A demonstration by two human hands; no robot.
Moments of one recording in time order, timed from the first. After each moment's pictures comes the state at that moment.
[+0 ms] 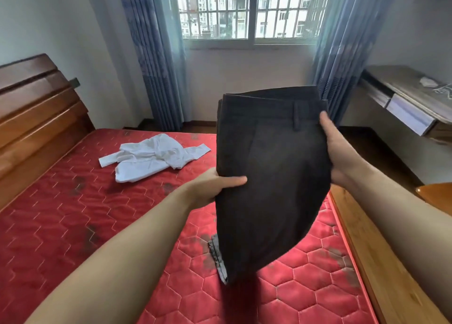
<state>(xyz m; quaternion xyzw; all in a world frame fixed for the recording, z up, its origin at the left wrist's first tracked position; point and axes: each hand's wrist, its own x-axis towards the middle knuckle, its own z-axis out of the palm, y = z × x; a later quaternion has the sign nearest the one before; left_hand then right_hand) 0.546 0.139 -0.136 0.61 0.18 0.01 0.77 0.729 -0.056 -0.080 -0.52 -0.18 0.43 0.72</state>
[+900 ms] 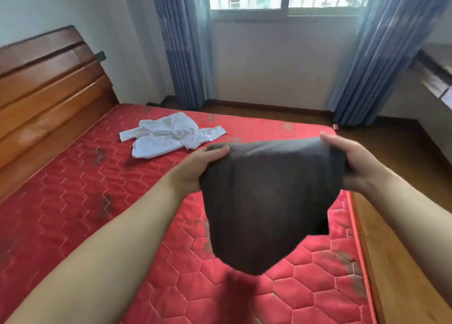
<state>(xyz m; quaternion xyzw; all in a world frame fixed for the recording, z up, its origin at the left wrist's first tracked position) 0.569 0.144 -0.137 0.53 0.24 0.10 0.81 0.803 -0.065 -0.118 -0.53 -0.16 0.56 0.62</state>
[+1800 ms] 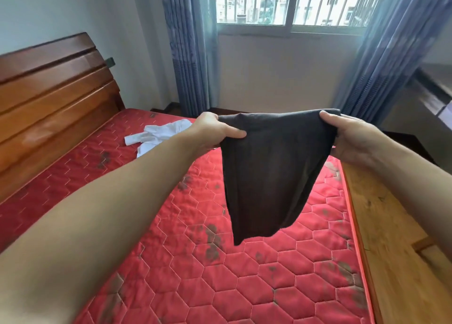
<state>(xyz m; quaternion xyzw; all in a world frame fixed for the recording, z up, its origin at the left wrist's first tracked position) 0.585 0.168 -0.054 0.69 0.34 0.16 0.62 0.796 -0.028 -0.054 -0.61 -0.20 0.38 0.66</state>
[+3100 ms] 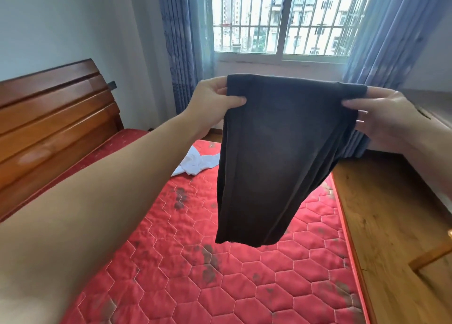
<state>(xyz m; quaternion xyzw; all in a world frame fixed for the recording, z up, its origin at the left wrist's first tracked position) 0.588 0.164 0.028 0.73 0.16 0.36 0.55 0.804 -0.066 0.042 -0.66 -0.35 0.21 0.63</state>
